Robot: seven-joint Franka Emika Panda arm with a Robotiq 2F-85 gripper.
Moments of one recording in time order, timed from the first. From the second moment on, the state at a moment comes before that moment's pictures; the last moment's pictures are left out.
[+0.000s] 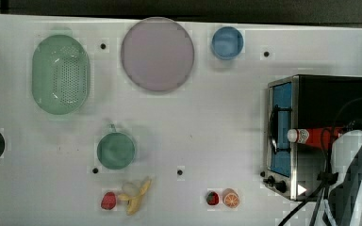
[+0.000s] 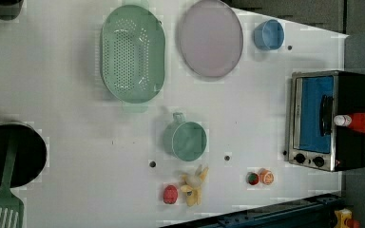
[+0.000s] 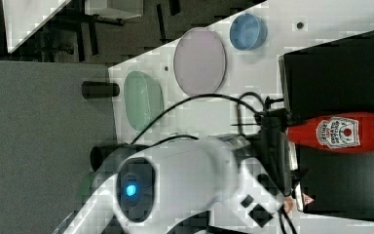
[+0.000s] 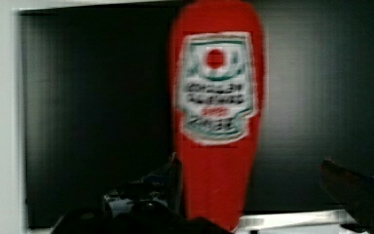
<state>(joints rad) -0.12 0.19 -0.64 -1.93 0.05 0.52 0.13</state>
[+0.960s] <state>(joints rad) -0.16 0.39 -0.64 -1.88 0.19 0.62 0.06</state>
